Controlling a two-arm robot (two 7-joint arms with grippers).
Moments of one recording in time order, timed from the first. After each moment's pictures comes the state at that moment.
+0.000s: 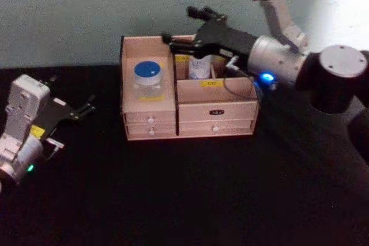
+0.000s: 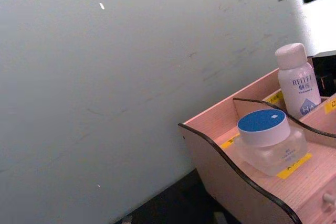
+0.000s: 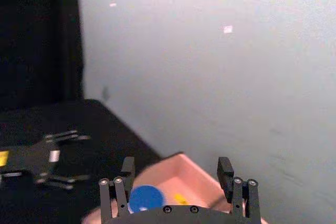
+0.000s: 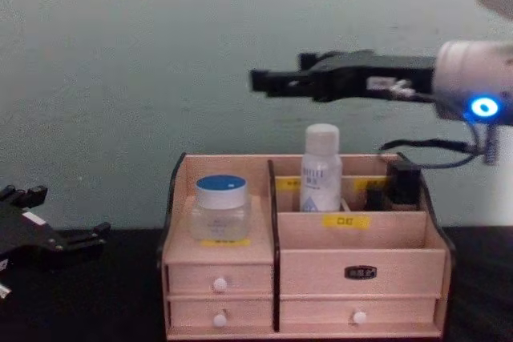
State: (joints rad) left arm -0.20 0.60 0.45 -1.41 -0.25 -0.12 0.03; right arm 0.61 0.33 -0.51 -1.34 0.40 0.12 0.53
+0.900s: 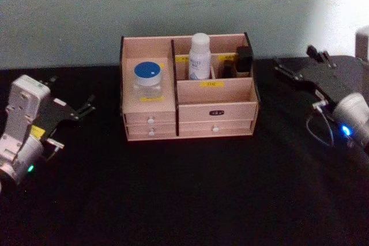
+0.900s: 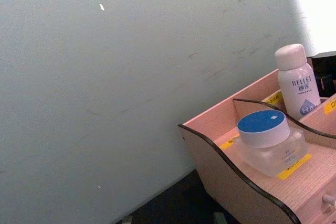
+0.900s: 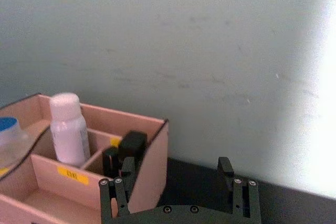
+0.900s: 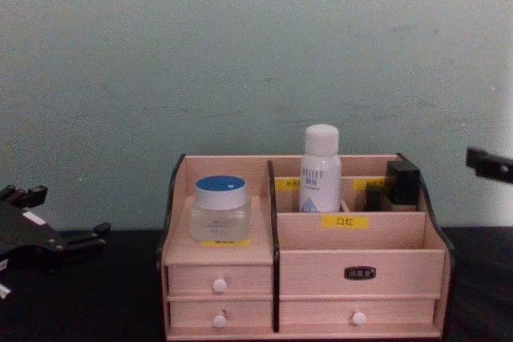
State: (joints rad) left arm -0.20 0.60 0.45 -1.41 -0.25 -0.12 0.03; right arm 0.21 0.42 -0.21 -1.47 0.38 0.02 0.21
